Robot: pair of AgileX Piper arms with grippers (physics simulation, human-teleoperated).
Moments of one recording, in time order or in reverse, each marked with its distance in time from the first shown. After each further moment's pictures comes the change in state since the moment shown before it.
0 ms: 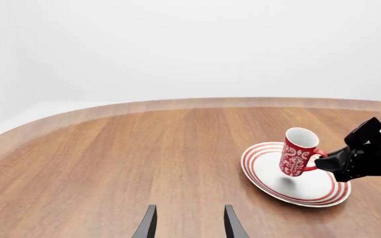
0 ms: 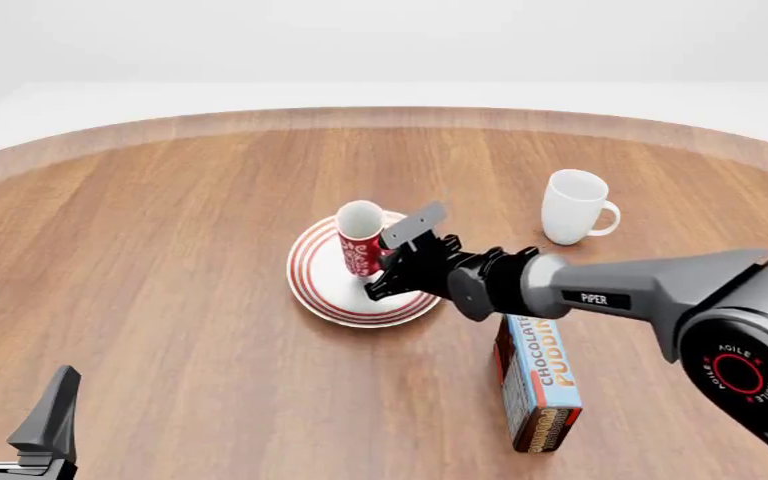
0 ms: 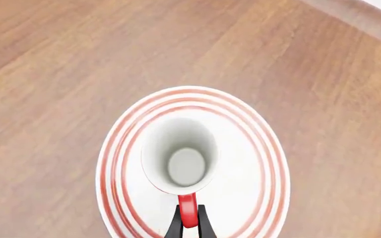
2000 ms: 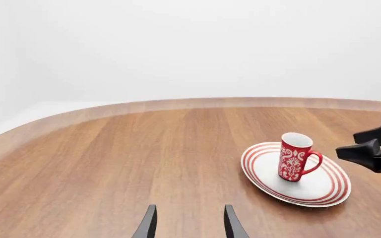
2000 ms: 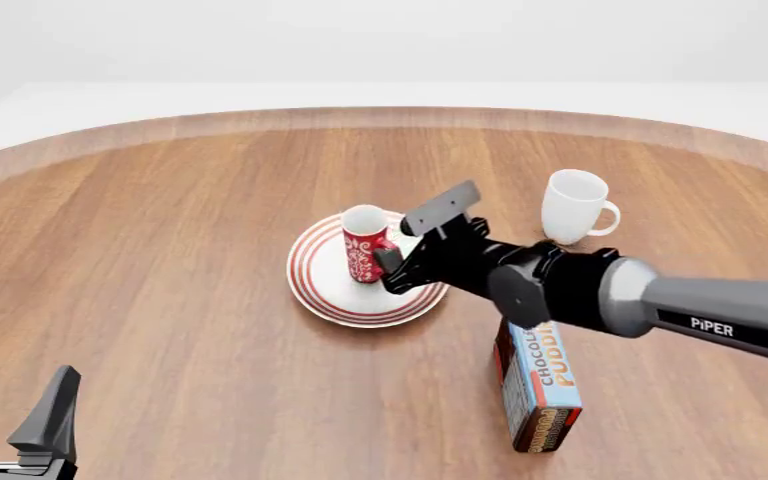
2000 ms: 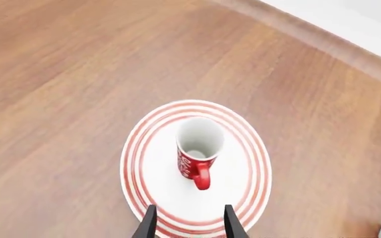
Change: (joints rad) left arm 0.000 0.000 0.000 0.000 0.000; right arm 0.017 -0.276 0.169 0.017 -0.002
